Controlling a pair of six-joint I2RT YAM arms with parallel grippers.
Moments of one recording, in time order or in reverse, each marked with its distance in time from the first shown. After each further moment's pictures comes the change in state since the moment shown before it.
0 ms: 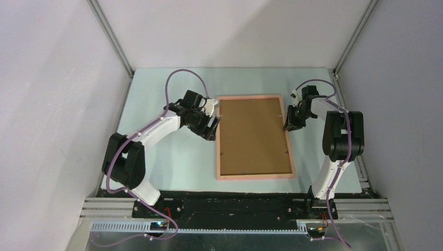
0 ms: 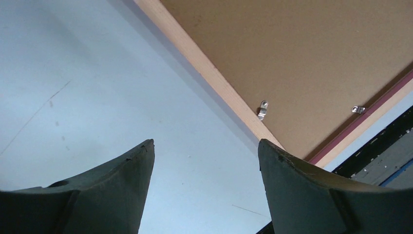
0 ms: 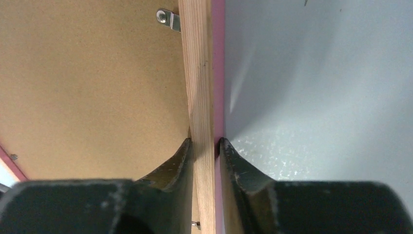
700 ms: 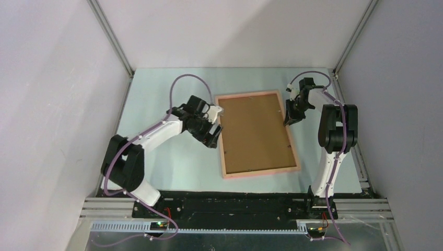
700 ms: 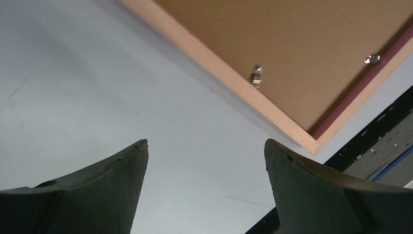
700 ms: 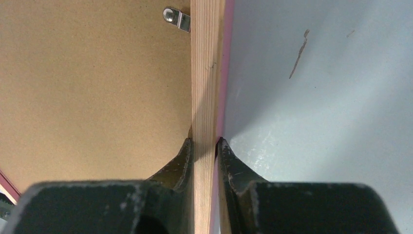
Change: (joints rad) left arm -0.018 -0.055 -0.061 -0.014 0.003 0.043; right arm 0.015 0.145 0.244 -0.155 0.037 -0.159
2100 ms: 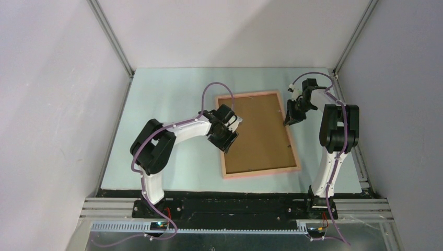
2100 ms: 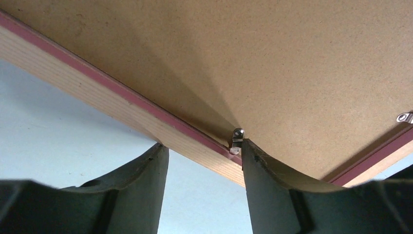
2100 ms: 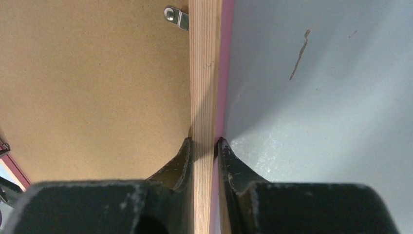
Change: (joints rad) left arm -0.241 0.324 0.152 0.022 -0.186 -0.151; right arm -0.033 0.006 -0.008 0.012 -0.070 -0.013
